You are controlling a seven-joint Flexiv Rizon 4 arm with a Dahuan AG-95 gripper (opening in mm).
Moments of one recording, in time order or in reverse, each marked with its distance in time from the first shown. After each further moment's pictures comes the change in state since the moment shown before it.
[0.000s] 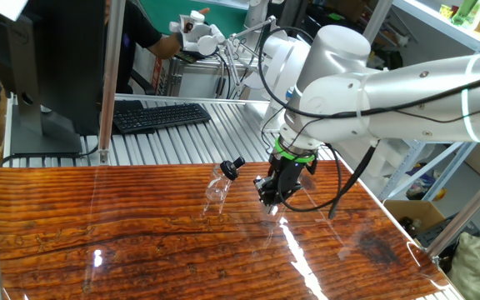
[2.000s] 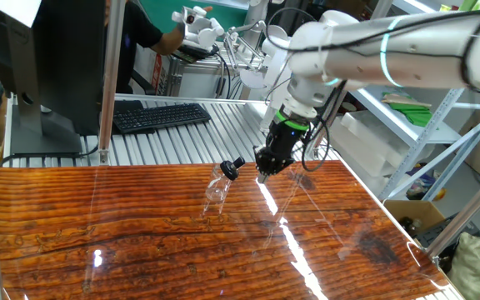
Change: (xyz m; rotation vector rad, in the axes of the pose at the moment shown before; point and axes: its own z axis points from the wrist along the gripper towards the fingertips) arm -0.118 -0.048 0.011 -0.186 0.092 0.141
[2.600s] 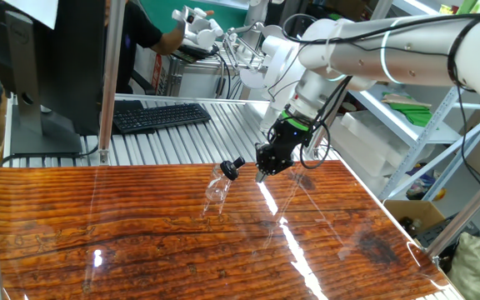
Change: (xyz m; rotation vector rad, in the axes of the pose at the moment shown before) arm -0.004 0.002 0.006 -0.107 0.014 0.115
